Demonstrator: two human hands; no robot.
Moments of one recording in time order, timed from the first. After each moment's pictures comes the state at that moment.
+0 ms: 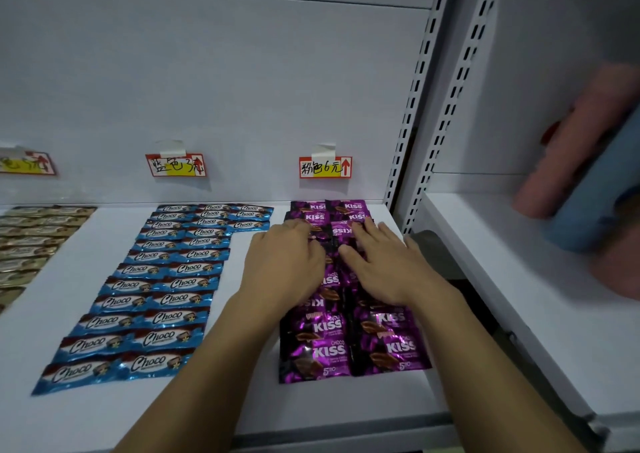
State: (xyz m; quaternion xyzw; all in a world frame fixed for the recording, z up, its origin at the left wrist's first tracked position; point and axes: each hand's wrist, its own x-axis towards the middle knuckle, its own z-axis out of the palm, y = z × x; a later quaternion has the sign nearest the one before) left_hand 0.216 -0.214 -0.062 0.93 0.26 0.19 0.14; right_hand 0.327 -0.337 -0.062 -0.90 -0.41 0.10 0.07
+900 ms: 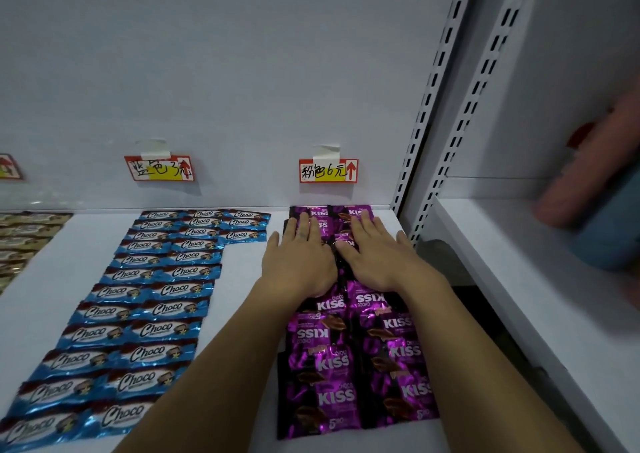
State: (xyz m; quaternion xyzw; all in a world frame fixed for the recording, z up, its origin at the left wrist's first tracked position) left_hand 0.282 -0.180 -0.085 0.96 0.27 -0.05 0.10; right_hand 0.373 -0.288 -0.077 -0.91 -0.39 0.14 0.04
